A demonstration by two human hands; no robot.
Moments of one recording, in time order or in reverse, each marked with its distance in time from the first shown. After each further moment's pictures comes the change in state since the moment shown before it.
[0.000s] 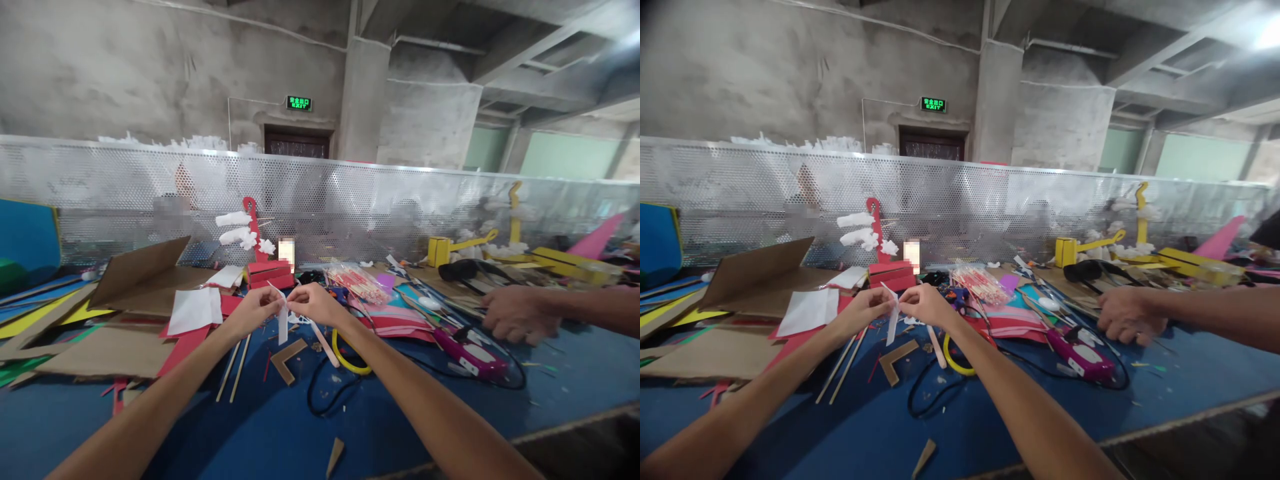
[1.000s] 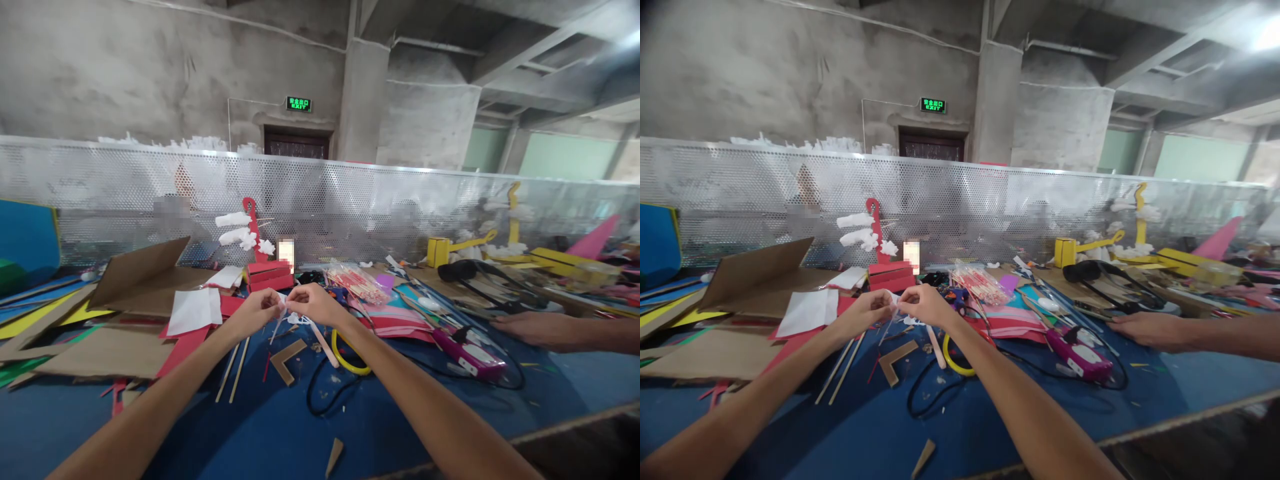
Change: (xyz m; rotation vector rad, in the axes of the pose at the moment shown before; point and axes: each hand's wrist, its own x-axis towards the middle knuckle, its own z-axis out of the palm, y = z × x) left_hand 0.000 -0.009 0.001 0.024 -0.045 0.012; right_hand 0.003 0.006 0.000 0.000 0.016 -0.029
